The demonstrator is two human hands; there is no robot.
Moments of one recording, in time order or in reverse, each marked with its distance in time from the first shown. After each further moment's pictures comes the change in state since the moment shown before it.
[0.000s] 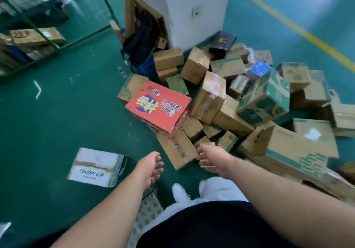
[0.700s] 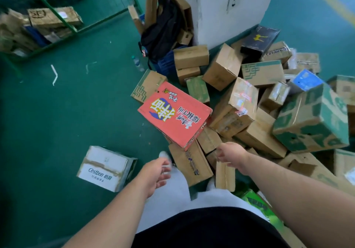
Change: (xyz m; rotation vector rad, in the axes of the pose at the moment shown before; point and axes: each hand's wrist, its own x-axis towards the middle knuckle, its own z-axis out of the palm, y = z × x) left_hand 0.095 0.140 -0.004 -0.016 -0.016 -0.093; right_hand 0.166 -0.175 -0.014 -0.404 0.064 0.037
